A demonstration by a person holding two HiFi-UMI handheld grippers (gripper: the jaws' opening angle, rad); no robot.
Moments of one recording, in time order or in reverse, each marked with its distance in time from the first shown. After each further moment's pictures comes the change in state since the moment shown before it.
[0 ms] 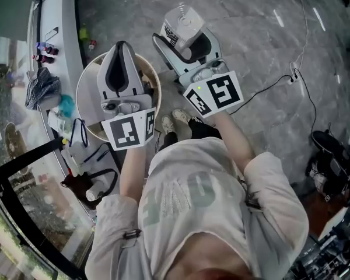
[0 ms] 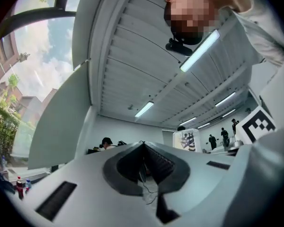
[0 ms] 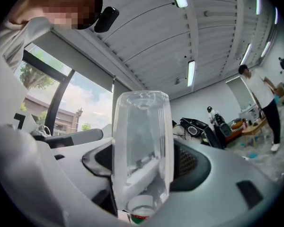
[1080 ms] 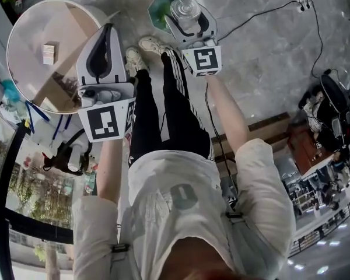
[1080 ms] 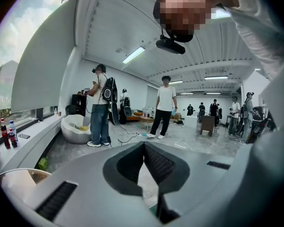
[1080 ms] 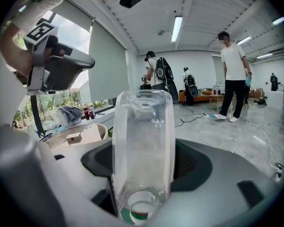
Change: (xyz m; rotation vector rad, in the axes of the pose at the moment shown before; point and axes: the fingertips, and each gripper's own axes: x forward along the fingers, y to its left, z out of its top) left arm -0.075 -0.096 -0.358 -0.114 0.614 -0.225; right arm -0.235 -0.183 -0.441 -0.059 0.582 -0.278
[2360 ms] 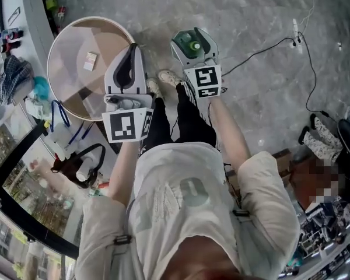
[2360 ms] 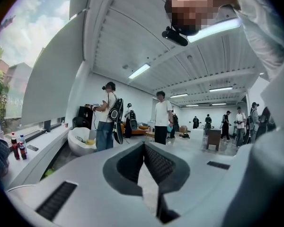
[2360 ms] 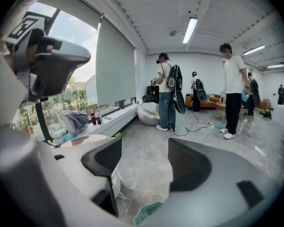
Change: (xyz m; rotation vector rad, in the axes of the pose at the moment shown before) left arm -0.058 -0.004 0.136 -0.021 -0.159 0.064; right arm -0.017 0.047 0.154 -0.061 0.018 0.061
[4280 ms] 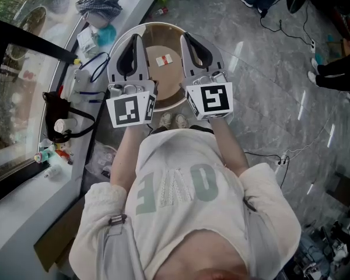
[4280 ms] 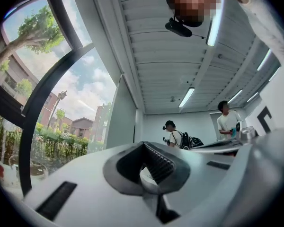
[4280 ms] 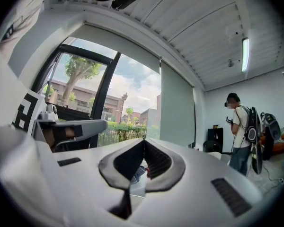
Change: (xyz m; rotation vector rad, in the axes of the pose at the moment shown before) left arm -0.290 0.196 0.175 0.150 -0.412 0.771; right arm -0.055 0.373 0.308 -0.247 -0.473 0.669
